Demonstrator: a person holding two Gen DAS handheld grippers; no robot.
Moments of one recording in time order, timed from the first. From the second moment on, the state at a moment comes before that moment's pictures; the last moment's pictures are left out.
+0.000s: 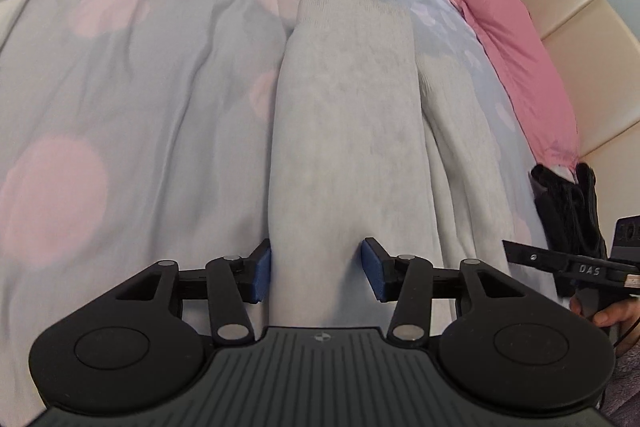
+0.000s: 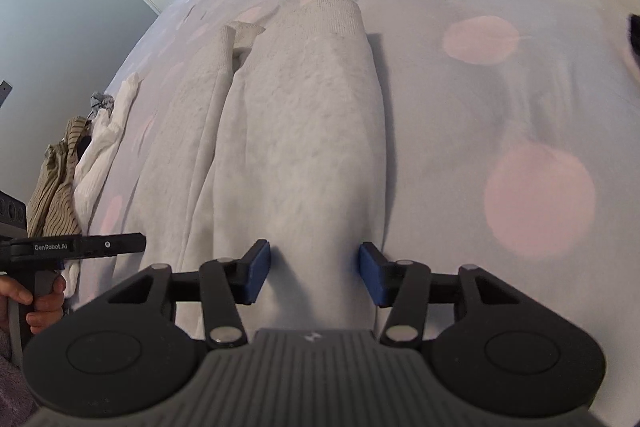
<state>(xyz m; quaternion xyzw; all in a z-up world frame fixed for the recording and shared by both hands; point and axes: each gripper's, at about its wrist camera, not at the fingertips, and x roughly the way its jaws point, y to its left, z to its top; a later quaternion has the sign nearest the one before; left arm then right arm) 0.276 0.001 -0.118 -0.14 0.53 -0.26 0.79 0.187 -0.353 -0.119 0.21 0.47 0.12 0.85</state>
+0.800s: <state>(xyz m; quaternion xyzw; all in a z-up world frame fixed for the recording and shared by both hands) 0.422 -0.041 -0.139 -0.18 0.53 -0.34 0.76 0.338 -0.405 -0.118 0.22 0.47 0.16 0.84</state>
